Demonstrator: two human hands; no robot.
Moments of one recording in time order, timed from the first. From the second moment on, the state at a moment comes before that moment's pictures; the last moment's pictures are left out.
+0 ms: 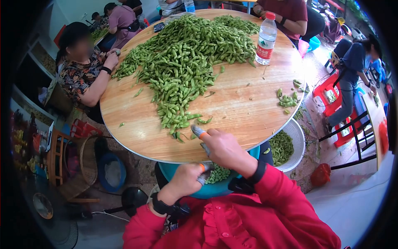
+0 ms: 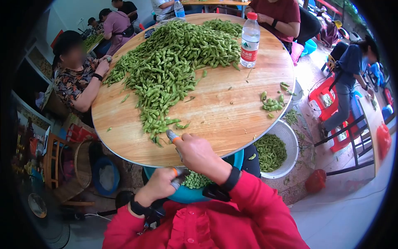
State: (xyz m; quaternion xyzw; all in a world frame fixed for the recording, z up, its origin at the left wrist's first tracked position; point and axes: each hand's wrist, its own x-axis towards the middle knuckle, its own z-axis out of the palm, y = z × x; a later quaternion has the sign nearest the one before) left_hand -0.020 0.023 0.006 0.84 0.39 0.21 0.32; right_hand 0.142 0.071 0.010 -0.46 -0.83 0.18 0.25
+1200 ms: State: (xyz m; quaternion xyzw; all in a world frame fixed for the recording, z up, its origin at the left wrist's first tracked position) left_hand 0.007 0.025 0.004 0.39 0.28 0.36 0.80; right_hand 0.192 0.030 -0.020 -0.17 -0.27 0.84 0.44
